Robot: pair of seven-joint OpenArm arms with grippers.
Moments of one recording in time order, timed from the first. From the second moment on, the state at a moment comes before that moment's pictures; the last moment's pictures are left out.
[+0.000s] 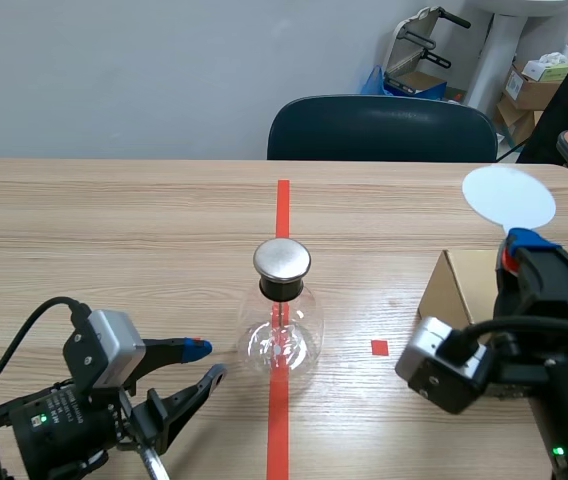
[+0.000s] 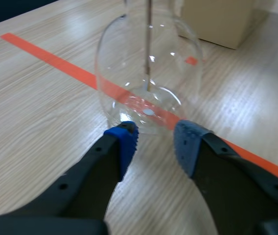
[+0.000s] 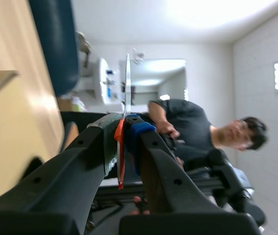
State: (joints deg) left arm 6.1 -30.0 34.9 63.9 -1.1 -22.2 -41.7; right arm -37.6 16.5 -7.9 98.0 -82.9 -38.8 -6.2
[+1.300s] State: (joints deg) left arm 12.9 -71.9 44.2 105.5 -16.2 -27.0 -45.3; right arm -33.9 10.0 2.6 79.8 -79.2 -38.5 11.7
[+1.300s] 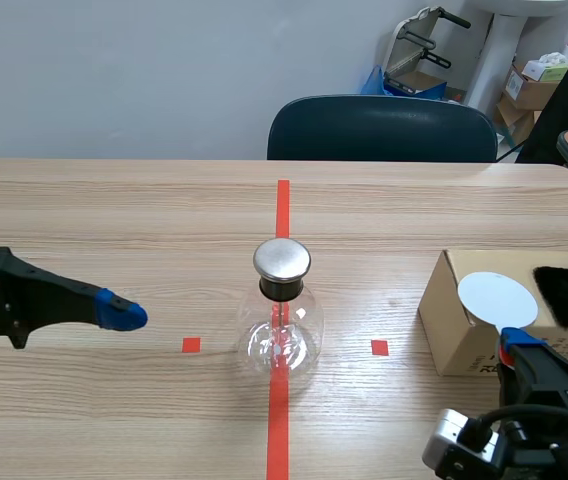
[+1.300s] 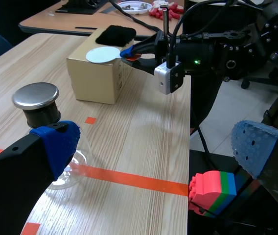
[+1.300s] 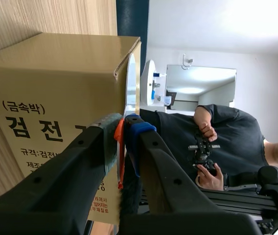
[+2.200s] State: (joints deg) left arm 12.9 -75.3 44.2 105.5 -21.3 -26.2 -50.0; right arm -33.9 10.0 2.6 79.8 -79.3 -38.5 11.7
